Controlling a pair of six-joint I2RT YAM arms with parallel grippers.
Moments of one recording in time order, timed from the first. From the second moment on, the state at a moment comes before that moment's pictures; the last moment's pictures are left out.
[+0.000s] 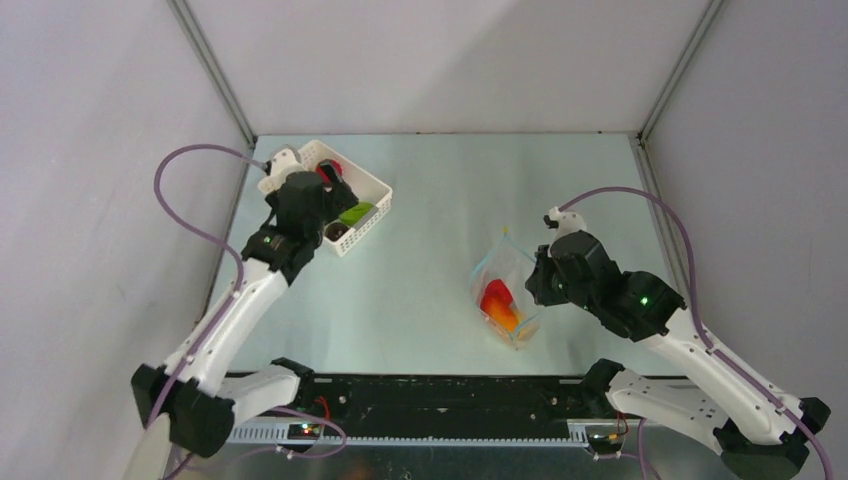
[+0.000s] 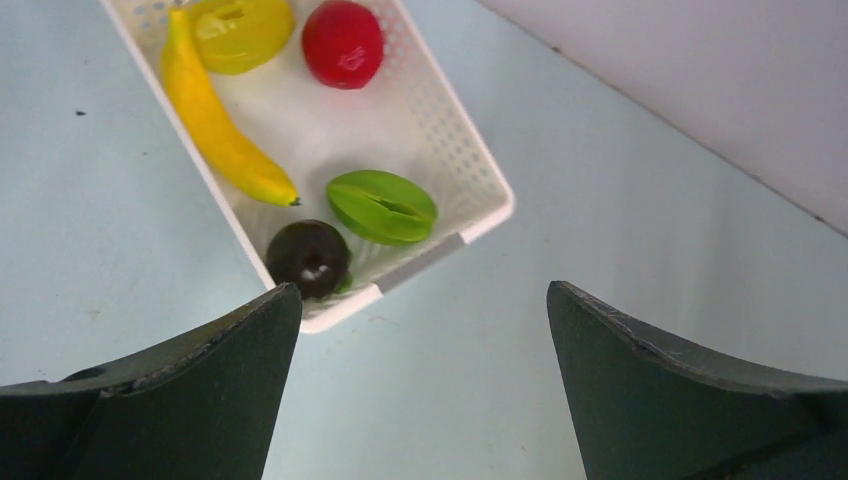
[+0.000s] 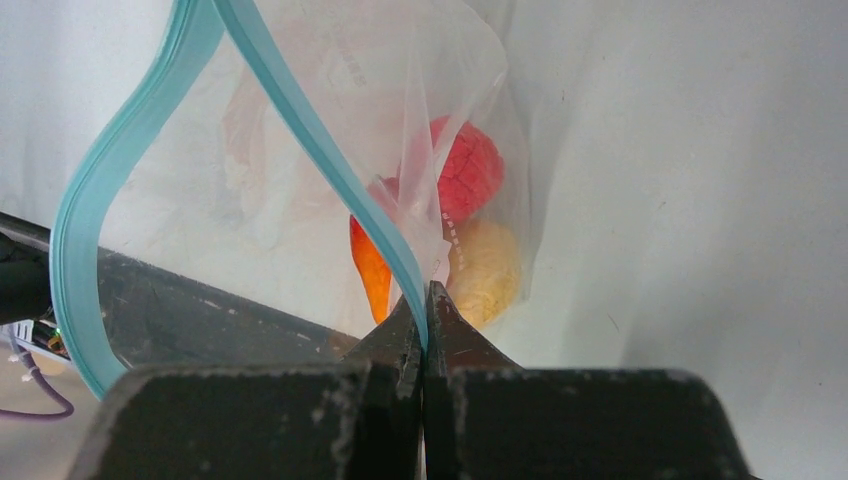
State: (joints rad) left arm -0.40 1.06 1.02 -0.40 -0.49 -0.65; right arm 0.80 0.83 1.01 -0.91 0.22 0.56
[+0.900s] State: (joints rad) left arm -0.02 1.98 1.72 -0.68 0.24 -0.01; right arm 0.79 0.81 1.00 -0.92 0.22 0.61
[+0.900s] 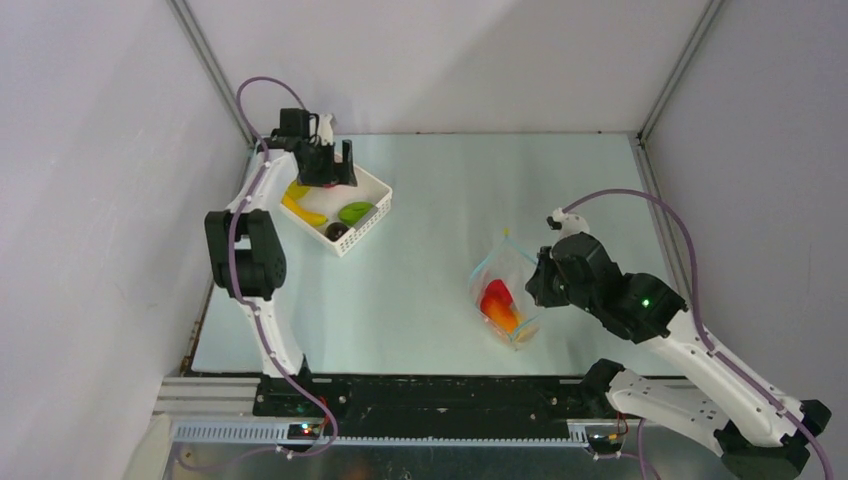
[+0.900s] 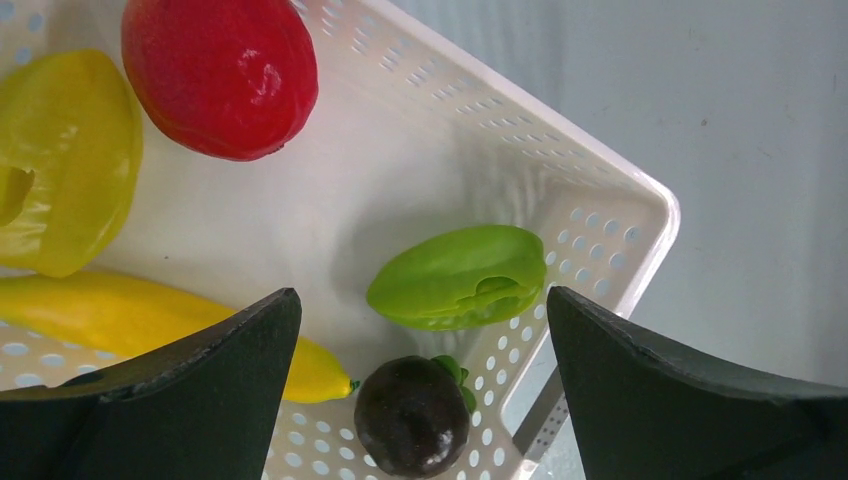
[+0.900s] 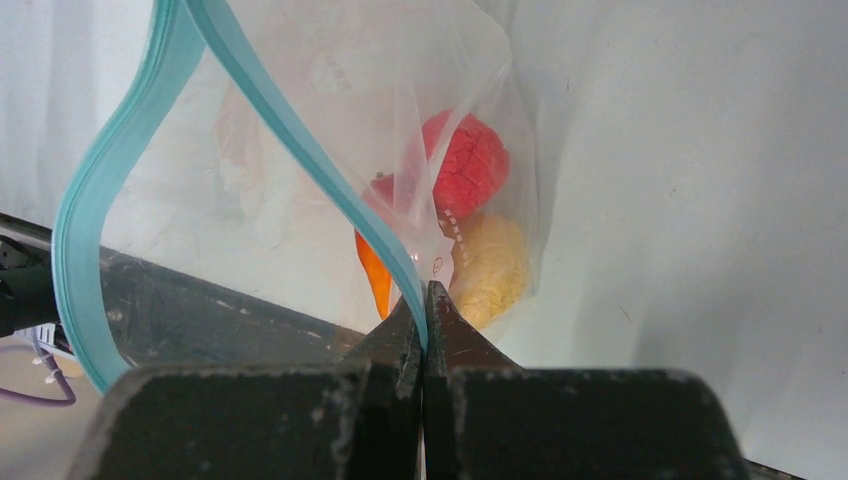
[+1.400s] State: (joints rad) left arm 0.00 2.10 1.72 -0.70 0.39 -0.01; right arm 0.79 0.85 1.00 -0.91 0.20 0.61
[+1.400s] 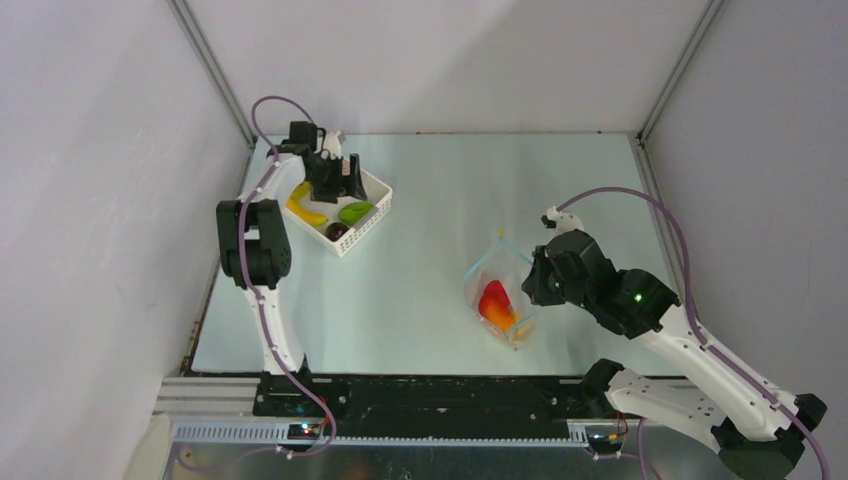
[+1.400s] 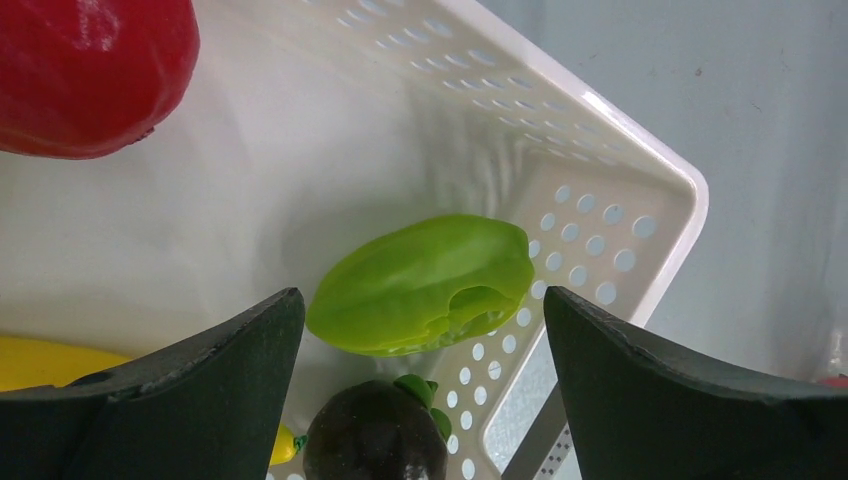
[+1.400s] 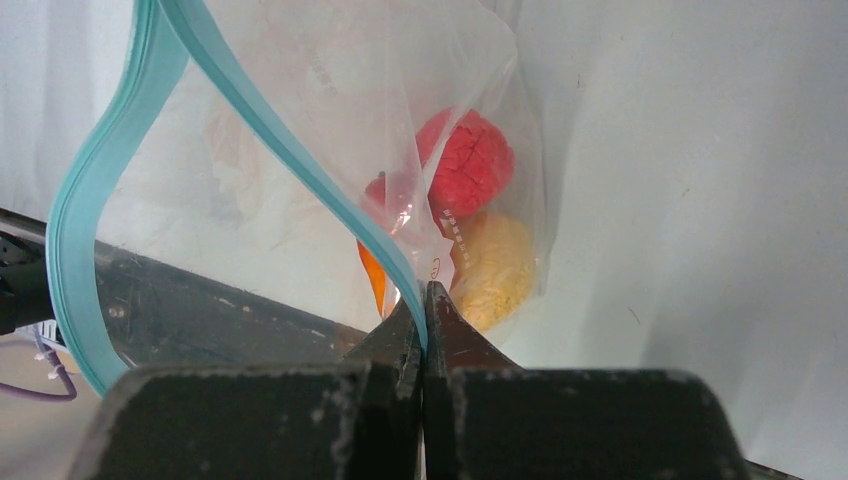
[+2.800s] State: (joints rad) left arm 0.00 2.16 1.61 -0.58 0.53 -0.06; right arm 0.79 0.93 1.00 -0.86 0.17 0.63
